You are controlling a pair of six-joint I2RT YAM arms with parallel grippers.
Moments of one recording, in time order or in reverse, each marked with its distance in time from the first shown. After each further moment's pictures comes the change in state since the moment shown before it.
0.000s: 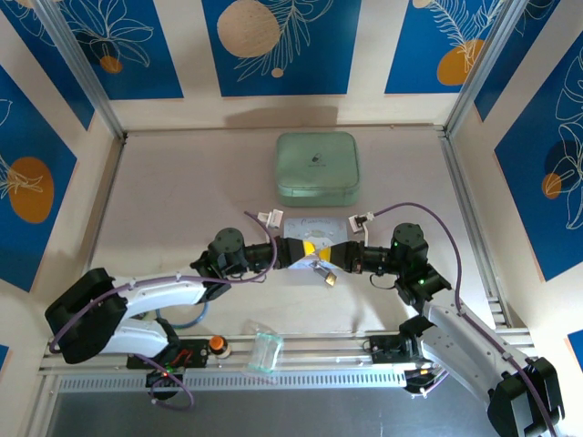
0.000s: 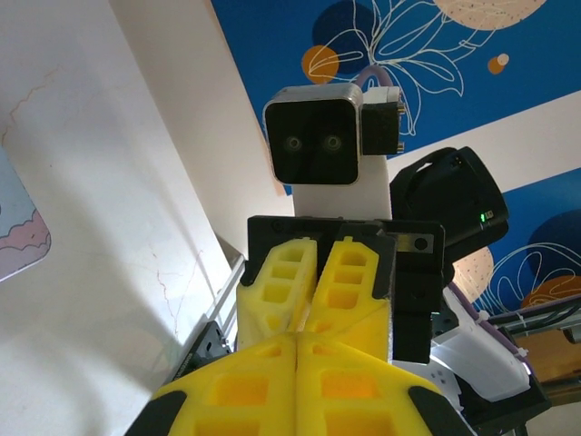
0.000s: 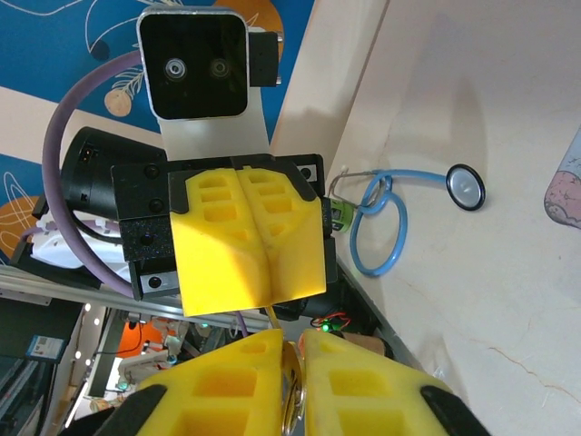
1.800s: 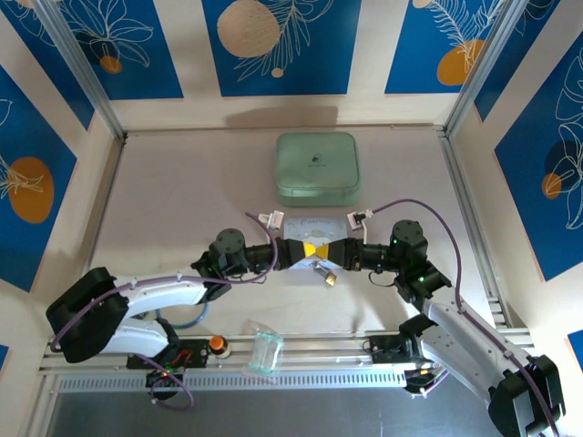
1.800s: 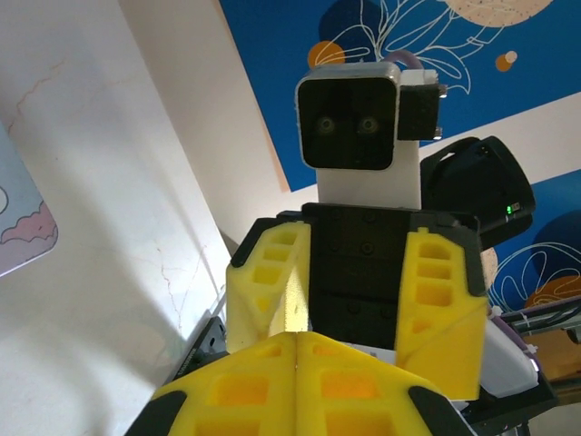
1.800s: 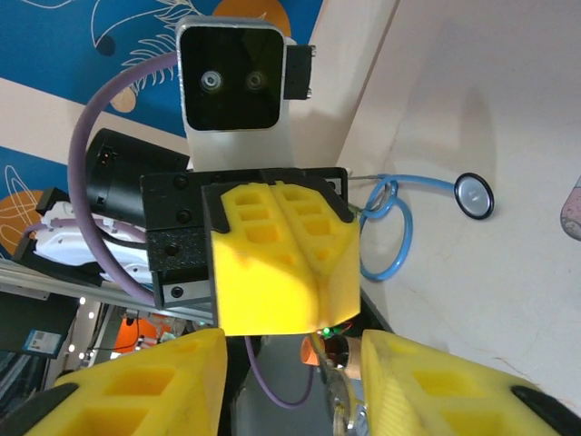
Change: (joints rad) left arm -0.004 0.004 -0.003 -0.003 0.000 0.001; right arm 0.013 0.017 0.037 -0.013 0.008 -0.020
